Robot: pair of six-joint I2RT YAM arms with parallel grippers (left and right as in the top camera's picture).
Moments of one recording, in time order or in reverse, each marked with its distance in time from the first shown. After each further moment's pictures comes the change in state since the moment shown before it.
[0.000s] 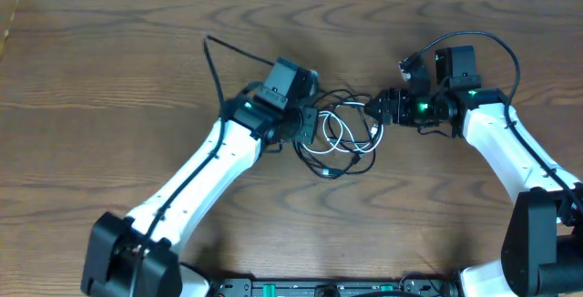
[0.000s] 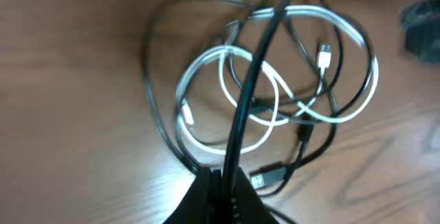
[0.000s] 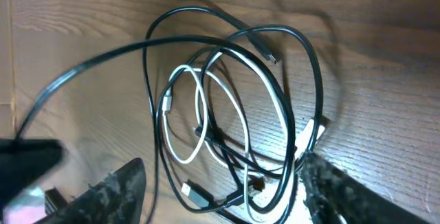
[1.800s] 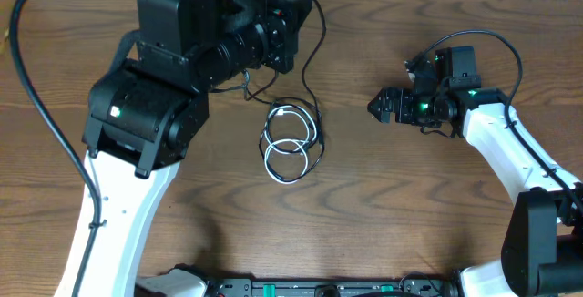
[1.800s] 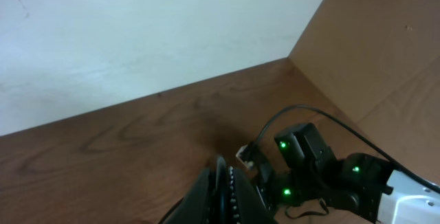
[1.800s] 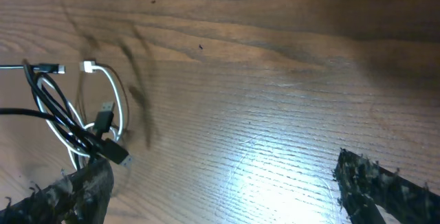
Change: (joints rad) left arm 0.101 -0.122 0.813 -0.215 0.159 0.078; right arm 0.000 0.000 0.000 -0.003 0.161 0.005
